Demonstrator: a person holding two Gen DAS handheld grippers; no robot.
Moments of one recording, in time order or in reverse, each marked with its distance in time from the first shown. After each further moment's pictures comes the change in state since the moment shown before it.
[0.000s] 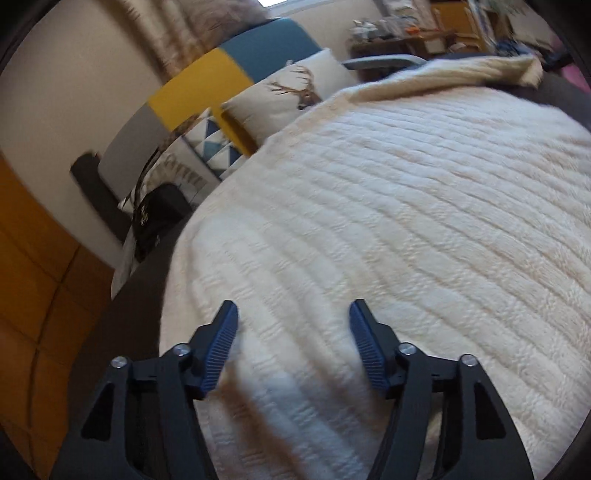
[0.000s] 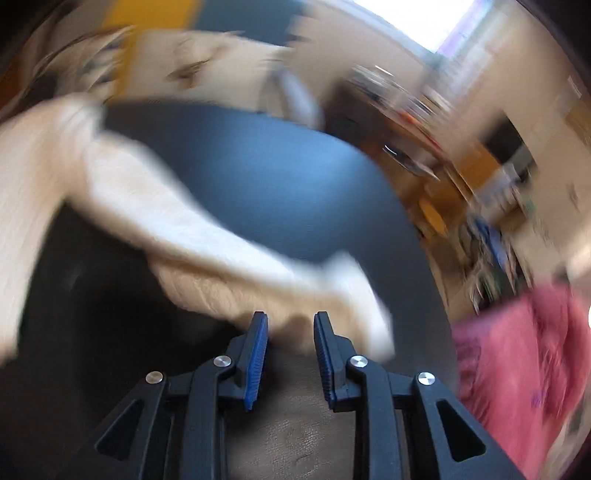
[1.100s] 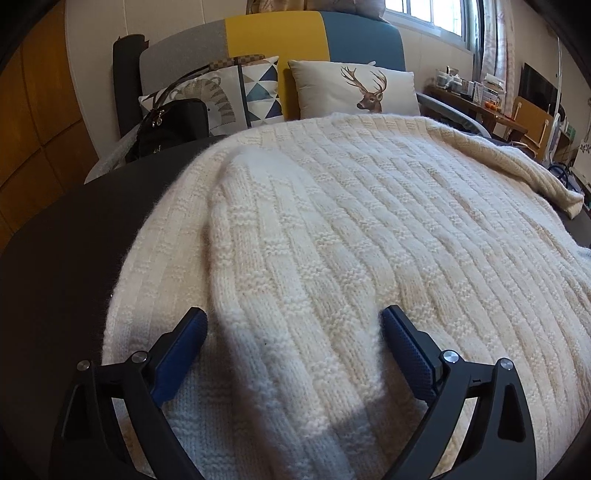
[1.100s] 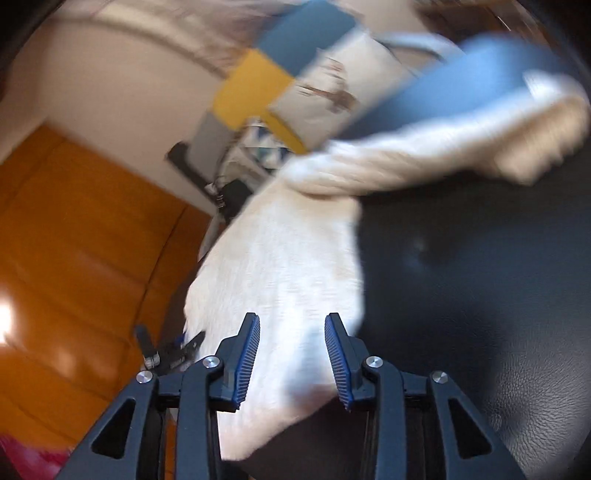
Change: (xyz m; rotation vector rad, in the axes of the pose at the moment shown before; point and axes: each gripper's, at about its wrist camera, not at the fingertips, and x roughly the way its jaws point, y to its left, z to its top) left arm 0.033 0.044 -0.023 -0.458 0.072 -0.153; right arm 0.010 0.077 -0.066 0.455 0.119 1.043
